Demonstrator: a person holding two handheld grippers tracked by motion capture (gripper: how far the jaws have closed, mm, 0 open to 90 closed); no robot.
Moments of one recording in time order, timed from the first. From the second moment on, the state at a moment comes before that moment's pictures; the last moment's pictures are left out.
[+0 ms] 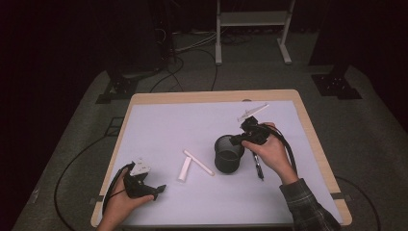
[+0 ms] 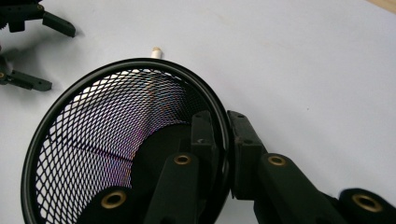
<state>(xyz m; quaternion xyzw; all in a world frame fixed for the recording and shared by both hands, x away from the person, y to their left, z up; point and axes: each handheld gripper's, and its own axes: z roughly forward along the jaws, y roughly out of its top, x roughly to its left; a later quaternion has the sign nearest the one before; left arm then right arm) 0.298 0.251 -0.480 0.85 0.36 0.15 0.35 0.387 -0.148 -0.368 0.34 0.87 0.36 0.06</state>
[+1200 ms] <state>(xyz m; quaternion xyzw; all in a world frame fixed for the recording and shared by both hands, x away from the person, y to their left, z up) 0.298 0.251 -0.480 0.85 0.36 0.15 0.35 0.342 -0.138 -0.380 0.30 0.89 0.35 0.04</state>
